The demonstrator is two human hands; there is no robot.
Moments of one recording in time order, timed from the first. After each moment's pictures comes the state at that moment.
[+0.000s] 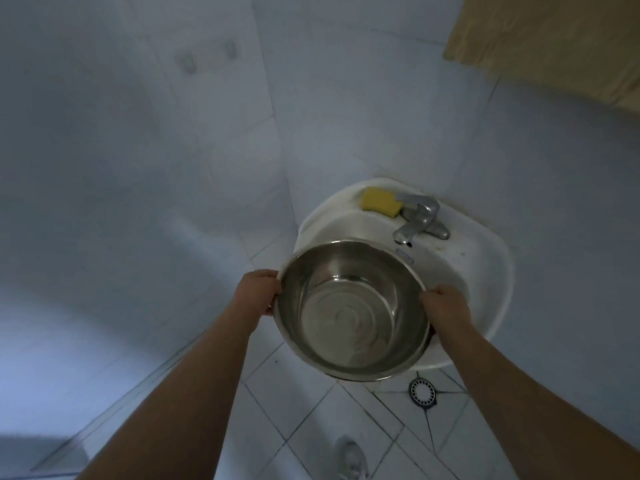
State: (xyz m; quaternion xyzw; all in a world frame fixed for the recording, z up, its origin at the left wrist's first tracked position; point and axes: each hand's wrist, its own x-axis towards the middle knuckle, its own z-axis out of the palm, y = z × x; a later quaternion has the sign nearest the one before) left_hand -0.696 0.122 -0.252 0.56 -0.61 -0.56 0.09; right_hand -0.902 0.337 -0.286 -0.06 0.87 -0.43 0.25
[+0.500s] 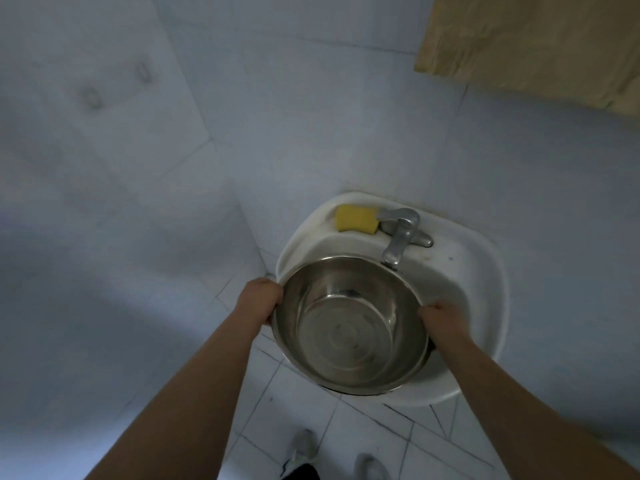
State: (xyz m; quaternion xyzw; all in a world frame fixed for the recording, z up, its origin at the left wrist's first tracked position) left_hand -0.786 0.019 -0.272 0.50 -0.71 -0.50 -0.05; right_hand -0.911 0.293 -0.296 0.09 0.87 -0.42 0.23
